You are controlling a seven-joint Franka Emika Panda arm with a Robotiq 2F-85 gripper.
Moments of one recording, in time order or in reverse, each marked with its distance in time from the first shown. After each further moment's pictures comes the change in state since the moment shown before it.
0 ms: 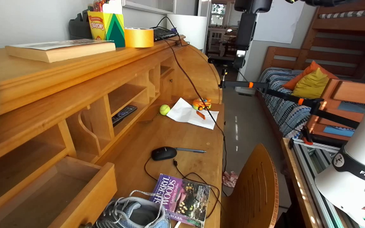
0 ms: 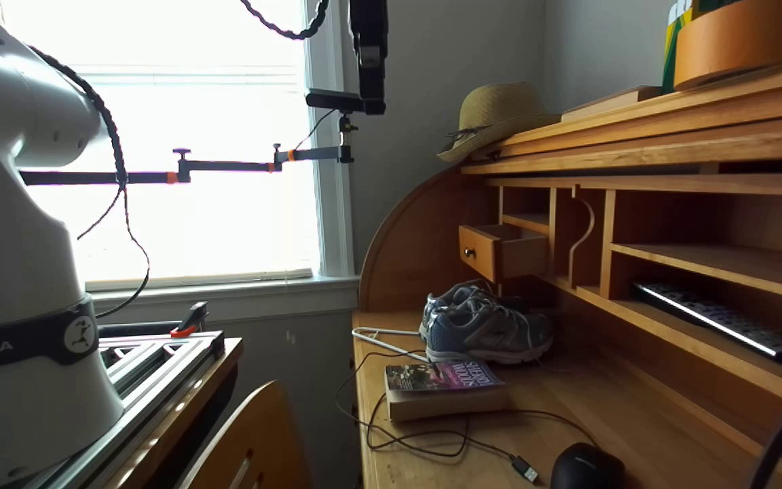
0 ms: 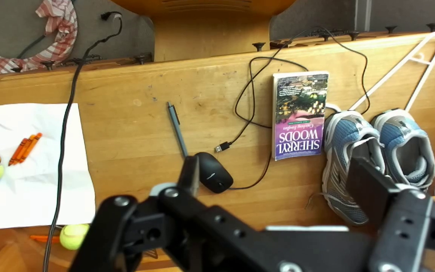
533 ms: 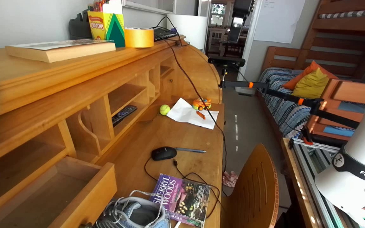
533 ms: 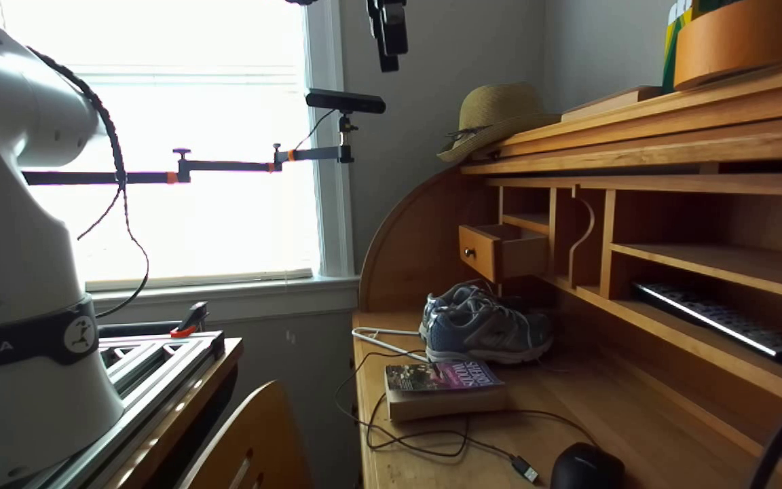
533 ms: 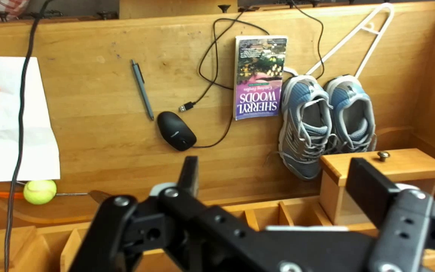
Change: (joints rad) arm 0.038 -0.021 -0.005 0.088 0.089 -0.001 -0.042
